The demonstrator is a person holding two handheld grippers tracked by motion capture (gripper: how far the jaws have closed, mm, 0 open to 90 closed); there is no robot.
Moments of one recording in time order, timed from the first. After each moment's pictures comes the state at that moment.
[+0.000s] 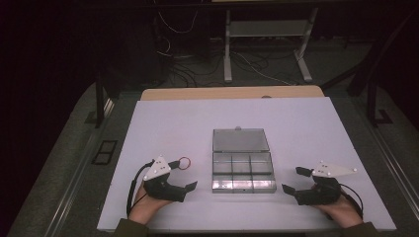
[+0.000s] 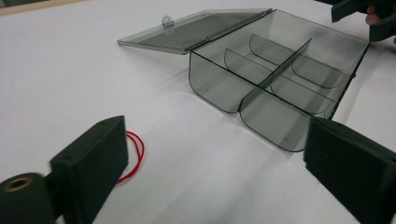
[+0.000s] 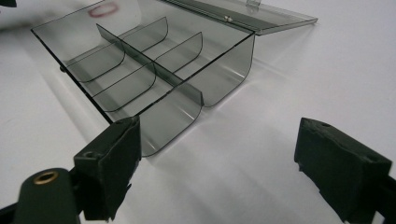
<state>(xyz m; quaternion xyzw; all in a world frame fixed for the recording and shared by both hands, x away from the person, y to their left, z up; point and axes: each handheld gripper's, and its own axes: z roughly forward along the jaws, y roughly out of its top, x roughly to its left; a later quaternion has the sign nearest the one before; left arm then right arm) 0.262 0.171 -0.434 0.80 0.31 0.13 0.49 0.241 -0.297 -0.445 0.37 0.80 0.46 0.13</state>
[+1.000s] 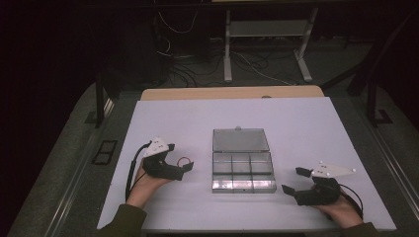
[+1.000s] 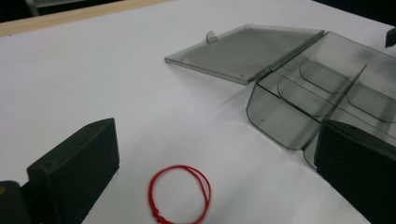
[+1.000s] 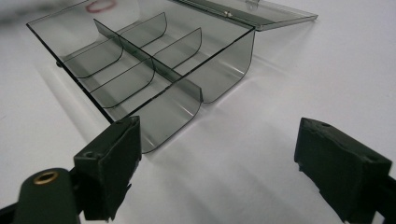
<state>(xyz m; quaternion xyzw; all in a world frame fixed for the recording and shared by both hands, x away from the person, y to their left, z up) 0.315 0.179 -0.422 0.79 0.34 0.15 0.49 0.241 -0.296 -0.446 0.38 0.80 0.45 0.14</state>
